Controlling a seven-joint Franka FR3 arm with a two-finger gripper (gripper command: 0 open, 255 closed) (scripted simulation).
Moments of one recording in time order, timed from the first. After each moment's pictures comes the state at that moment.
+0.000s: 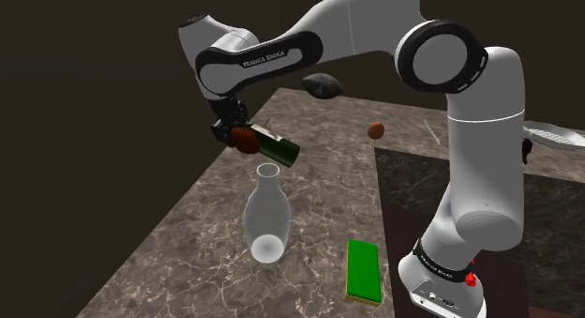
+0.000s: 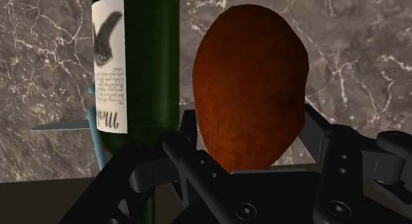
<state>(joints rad) 0.11 0.41 0.23 -1.49 -0.33 1.77 0.18</state>
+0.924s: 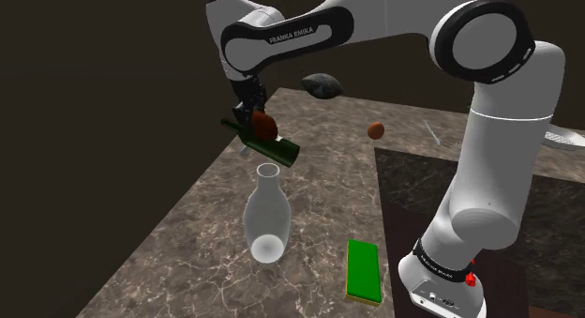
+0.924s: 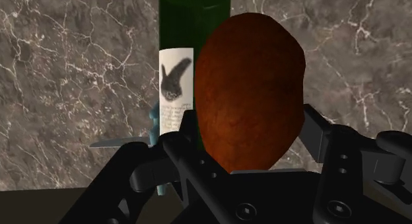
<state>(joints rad) 0.04 0.23 0.21 -1.64 -0.30 1.75 0.08</state>
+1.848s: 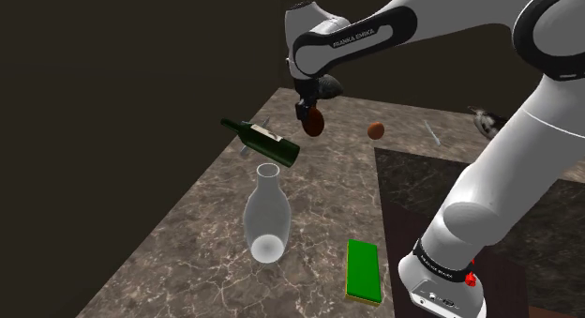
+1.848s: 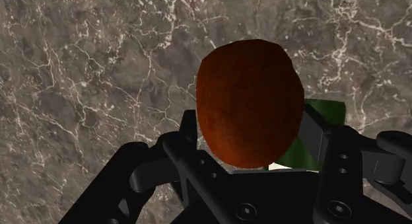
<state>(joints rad) -0.12 -0.12 0.08 -2.10 -0.27 1.95 -0.18</state>
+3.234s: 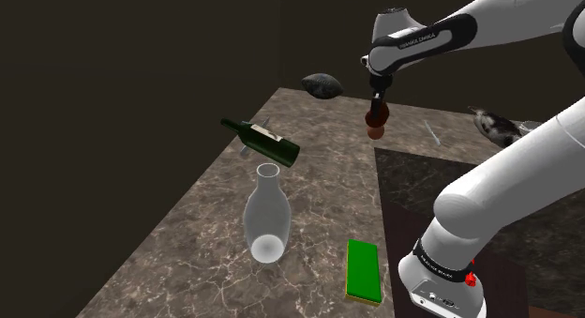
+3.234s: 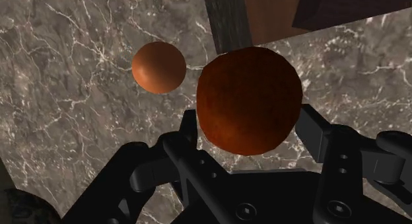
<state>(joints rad) -0.34 -0.35 -0.26 -2.35 -0.38 2.09 -0.65</state>
